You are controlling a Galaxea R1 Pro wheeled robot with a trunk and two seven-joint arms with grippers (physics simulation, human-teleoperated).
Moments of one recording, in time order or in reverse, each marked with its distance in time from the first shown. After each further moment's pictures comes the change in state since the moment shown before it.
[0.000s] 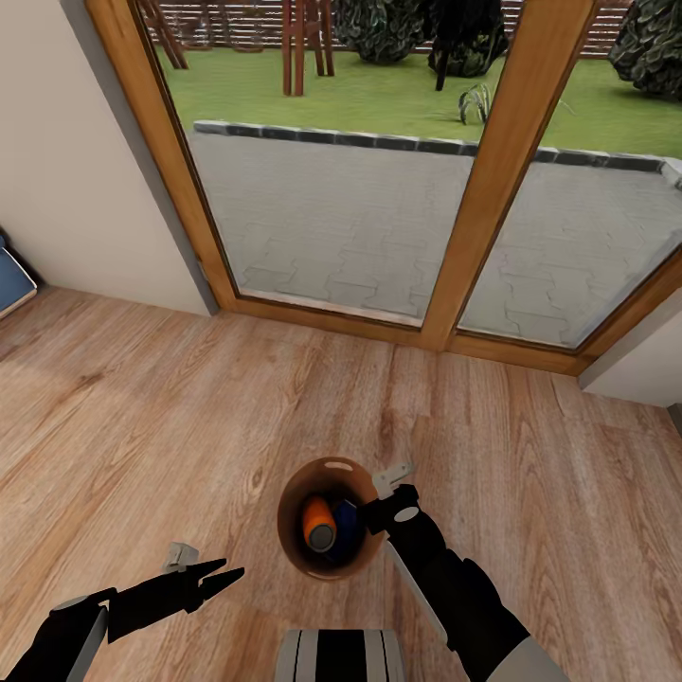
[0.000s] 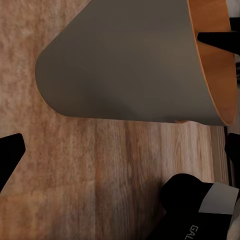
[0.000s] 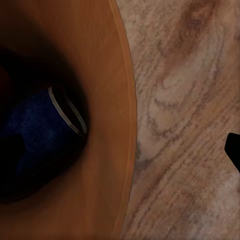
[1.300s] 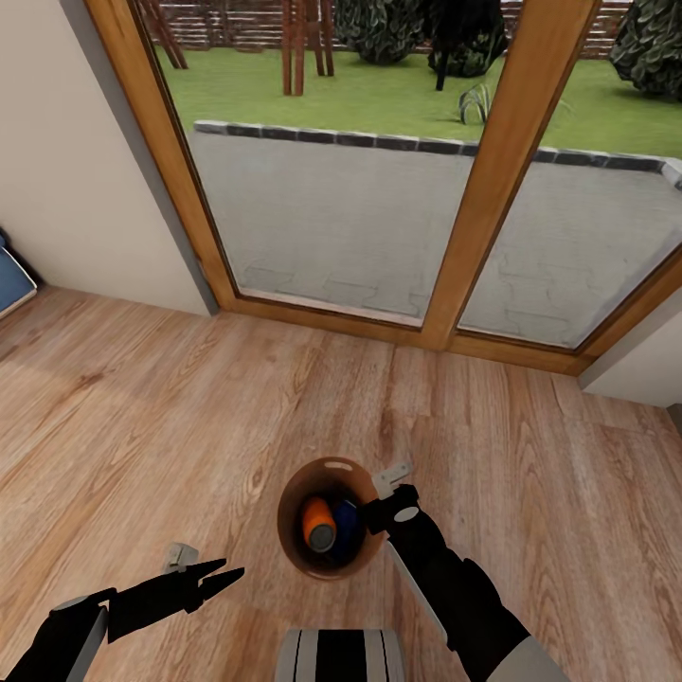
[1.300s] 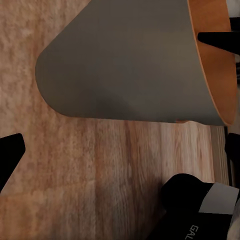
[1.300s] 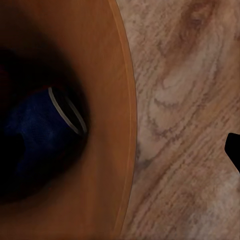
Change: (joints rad) left arm 0.000 0.000 0.000 0.001 0.000 -0.001 0.000; right arm 0.000 0.000 0.000 0.000 0.000 0.000 0.000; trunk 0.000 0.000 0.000
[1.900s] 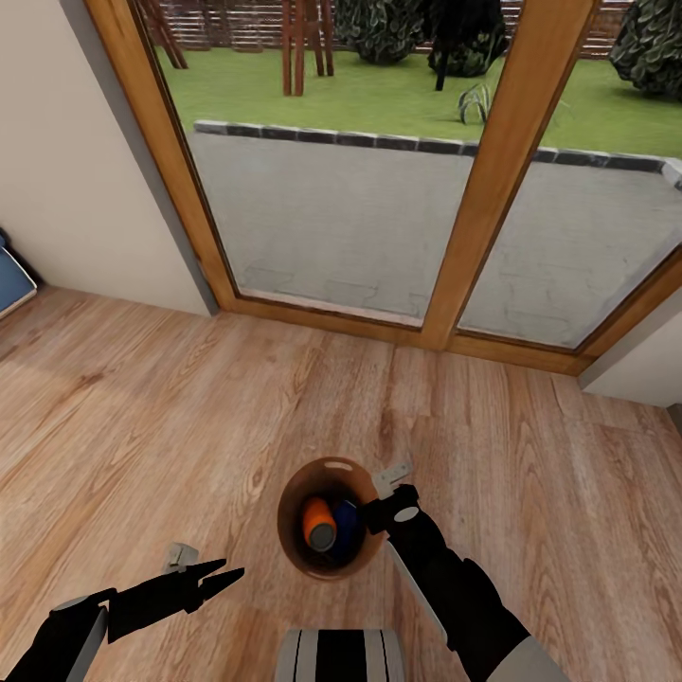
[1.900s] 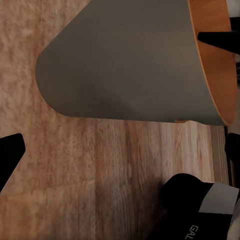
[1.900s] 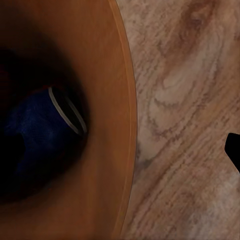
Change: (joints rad) left arm 0.000 0.000 0.000 0.001 0.000 0.000 0.000; right arm 0.000 0.000 0.000 0.000 0.000 0.000 0.000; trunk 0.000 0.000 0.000
